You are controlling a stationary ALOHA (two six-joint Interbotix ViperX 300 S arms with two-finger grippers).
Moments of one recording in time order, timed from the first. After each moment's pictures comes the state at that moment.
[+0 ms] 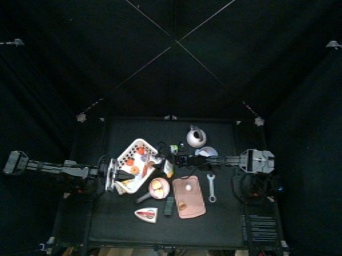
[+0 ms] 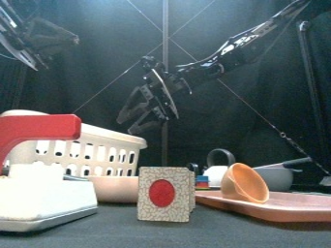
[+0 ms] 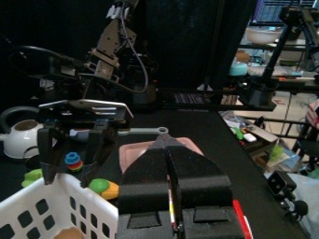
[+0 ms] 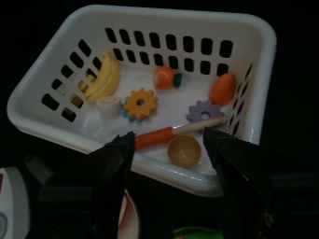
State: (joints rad) left arm -0.07 -0.92 1.26 -0.05 -0.37 0.00; right arm -0.19 0.18 0.37 -0.68 -0.08 0.87
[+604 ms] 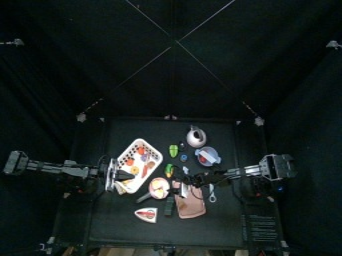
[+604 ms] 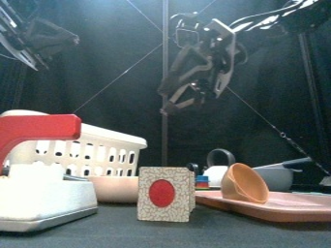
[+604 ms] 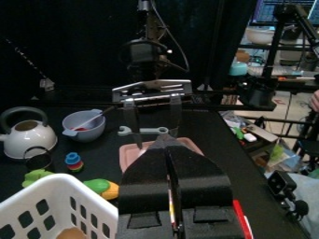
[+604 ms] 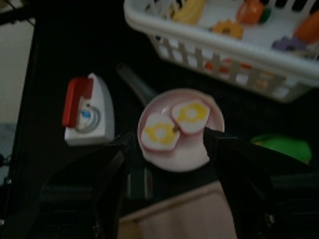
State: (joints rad) left arm -0.07 -0.92 1.26 -0.05 -0.37 0.00; right arm 0.07 -0.10 0.67 -0.56 0.12 0.88
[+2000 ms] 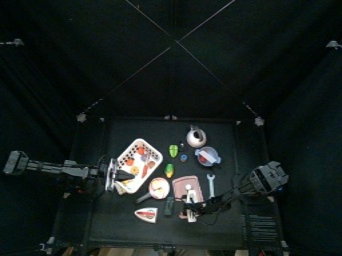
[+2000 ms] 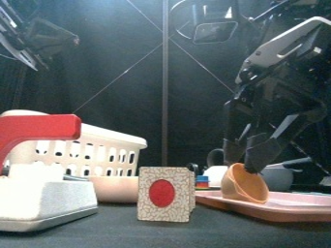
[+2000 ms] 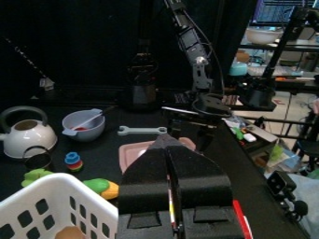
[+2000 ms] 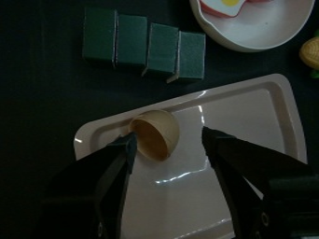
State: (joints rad) left arm -0.07 -0.92 1.26 -0.05 -0.37 0.00; right arm 0.41 0.12 0.54 -0.68 0.56 0.91
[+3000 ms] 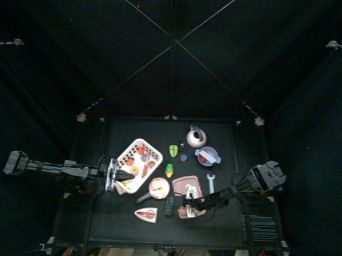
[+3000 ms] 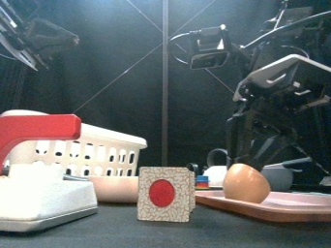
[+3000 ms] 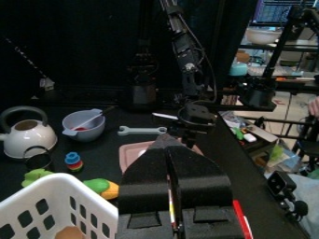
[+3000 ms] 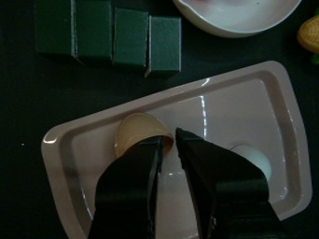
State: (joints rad) left arm -0.06 -0.92 1.26 -0.05 -0.37 0.00; right arm 0.35 0.11 0.59 -0.67 0.49 0.91
